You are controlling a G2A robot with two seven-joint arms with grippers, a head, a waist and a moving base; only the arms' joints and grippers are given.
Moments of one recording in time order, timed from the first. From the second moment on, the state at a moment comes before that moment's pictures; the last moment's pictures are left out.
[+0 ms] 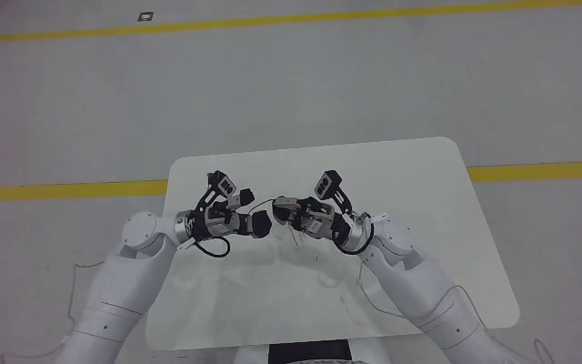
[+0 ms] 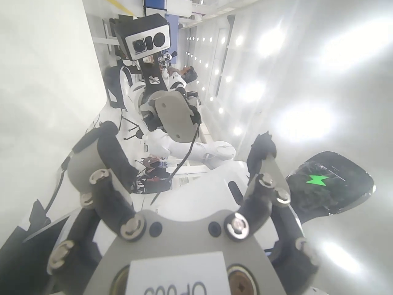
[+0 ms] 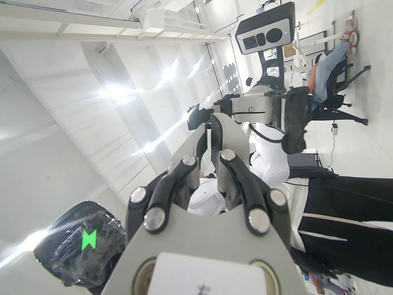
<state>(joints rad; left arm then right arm) 1.32 -1.01 -1.24 -1.51 -0.79 -0.09 -1.21 -1.34 -1.26 1.00 -1.61 0.80 0.03 0.74</state>
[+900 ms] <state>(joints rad) 1.30 -1.00 -1.22 -1.49 -0.79 -0.09 -1.22 -1.32 -1.24 1.03 -1.64 0.57 0.11 0.78</state>
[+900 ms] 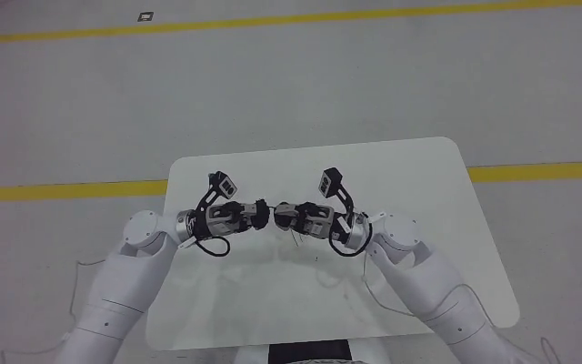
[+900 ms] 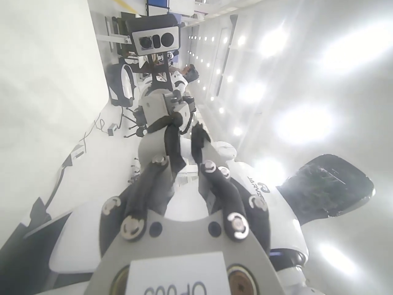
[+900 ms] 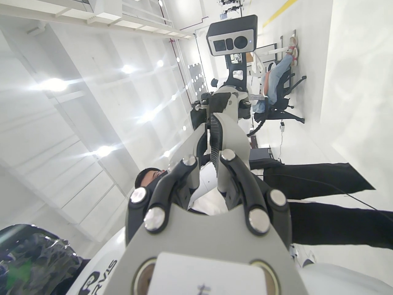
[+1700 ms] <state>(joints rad) 1.29 -1.00 -1.20 -1.47 -0.79 -0.08 -1.22 -1.31 -1.23 1.02 -1.62 0.57 0.10 0.84</state>
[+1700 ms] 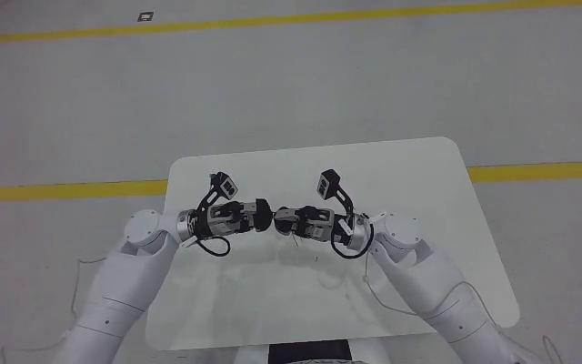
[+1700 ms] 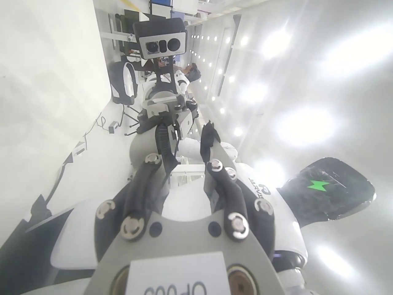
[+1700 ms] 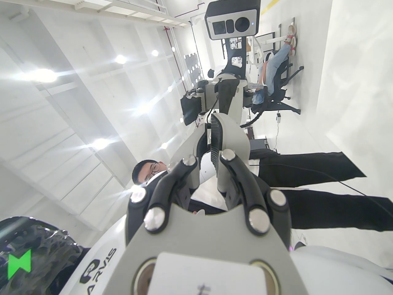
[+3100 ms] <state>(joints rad) 1.30 -0.99 -1.19 -1.48 -0.78 -0.07 -1.23 -1.31 -1.22 1.00 -1.63 0.57 0.09 0.85</state>
